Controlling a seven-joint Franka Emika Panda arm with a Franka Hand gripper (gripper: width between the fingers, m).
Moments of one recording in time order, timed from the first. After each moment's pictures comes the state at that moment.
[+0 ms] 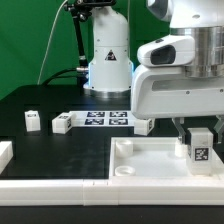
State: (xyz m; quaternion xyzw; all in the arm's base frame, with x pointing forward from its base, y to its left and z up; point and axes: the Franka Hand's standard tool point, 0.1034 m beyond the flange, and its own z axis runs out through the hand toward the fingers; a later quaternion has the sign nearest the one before) arm 0.637 0.118 0.076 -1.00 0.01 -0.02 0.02
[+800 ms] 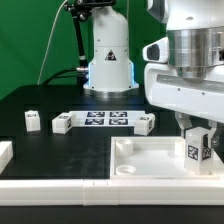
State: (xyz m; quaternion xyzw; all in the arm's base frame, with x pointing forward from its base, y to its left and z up) arm 0.632 0.120 0.074 -0.85 0.52 0.00 0.04
